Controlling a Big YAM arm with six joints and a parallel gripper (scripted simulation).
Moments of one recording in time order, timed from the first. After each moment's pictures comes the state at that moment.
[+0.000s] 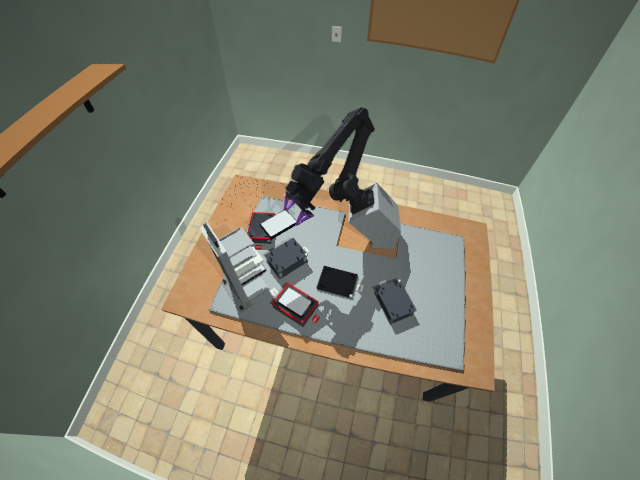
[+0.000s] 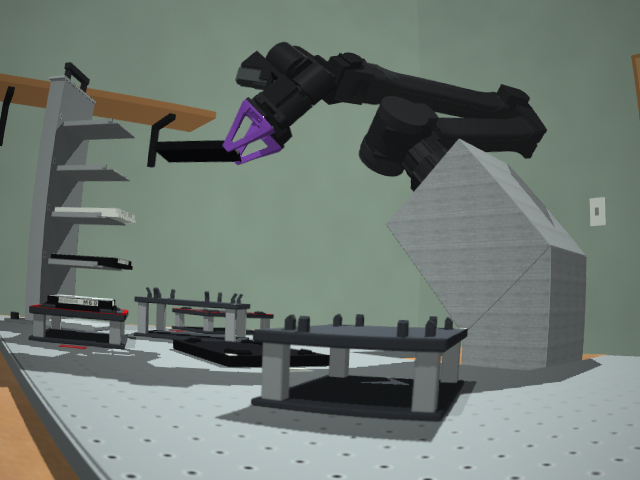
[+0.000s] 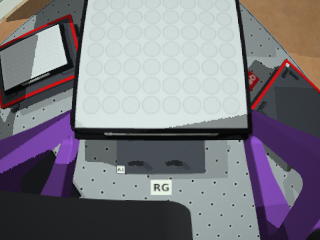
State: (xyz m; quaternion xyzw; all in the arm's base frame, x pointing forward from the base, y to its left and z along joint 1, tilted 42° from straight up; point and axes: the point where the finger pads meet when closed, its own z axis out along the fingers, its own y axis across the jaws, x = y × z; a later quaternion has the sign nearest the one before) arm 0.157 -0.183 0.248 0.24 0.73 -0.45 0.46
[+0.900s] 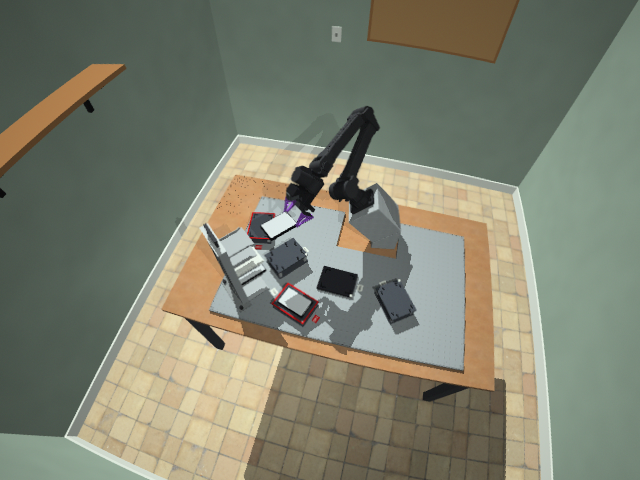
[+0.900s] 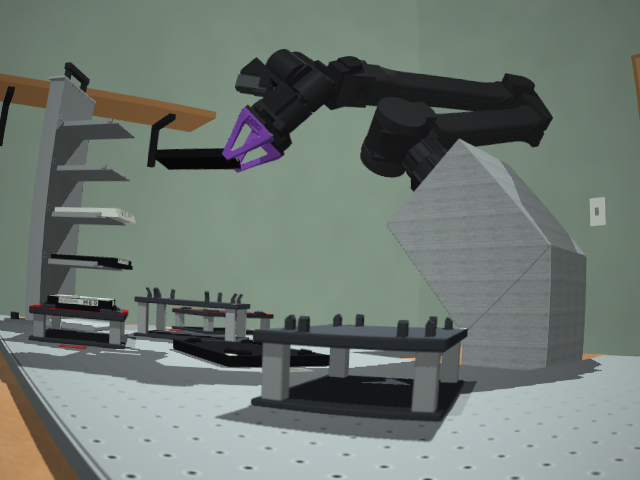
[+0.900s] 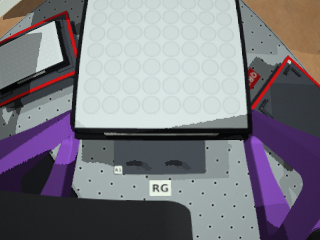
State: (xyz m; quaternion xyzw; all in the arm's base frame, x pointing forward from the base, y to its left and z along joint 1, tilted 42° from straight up) arm 0.156 -0.191 0.239 0.24 0.73 -0.45 0.46
